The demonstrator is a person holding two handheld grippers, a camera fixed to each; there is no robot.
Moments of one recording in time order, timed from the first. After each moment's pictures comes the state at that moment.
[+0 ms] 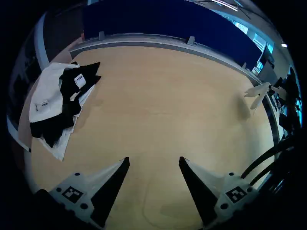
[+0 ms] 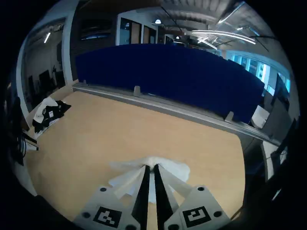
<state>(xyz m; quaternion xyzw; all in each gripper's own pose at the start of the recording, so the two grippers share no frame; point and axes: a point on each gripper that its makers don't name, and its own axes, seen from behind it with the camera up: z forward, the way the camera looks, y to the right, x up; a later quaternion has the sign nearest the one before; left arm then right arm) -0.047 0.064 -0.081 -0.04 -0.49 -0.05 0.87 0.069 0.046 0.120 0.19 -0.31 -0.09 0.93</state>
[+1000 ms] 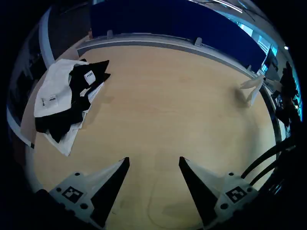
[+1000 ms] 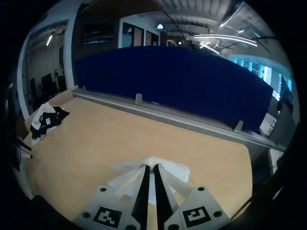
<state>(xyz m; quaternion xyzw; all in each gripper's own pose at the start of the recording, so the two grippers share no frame) -0.045 0.043 -0.092 -0.01 -0.49 -0.05 0.87 0.056 0.013 0.177 0.21 -0.29 -0.08 0.93</state>
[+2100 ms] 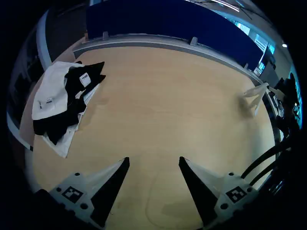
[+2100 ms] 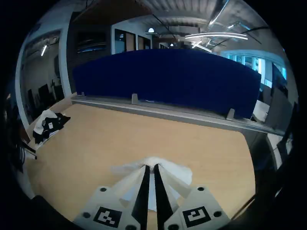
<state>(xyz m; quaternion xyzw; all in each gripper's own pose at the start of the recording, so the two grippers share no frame) -0.044 0.056 -0.090 -0.03 -0.48 -0.04 0.87 0.056 0.041 0.130 0.19 -0.27 -0.04 0.94</state>
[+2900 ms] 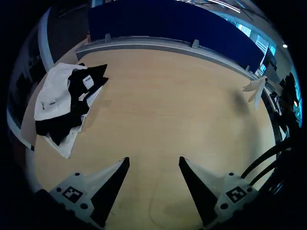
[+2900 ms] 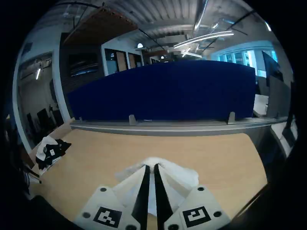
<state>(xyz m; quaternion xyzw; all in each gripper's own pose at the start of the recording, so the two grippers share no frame) -0.037 0.051 -0.090 -0.02 -0.48 -0.04 0.88 0.079 0.026 0.170 0.17 -0.21 0.04 0.96</state>
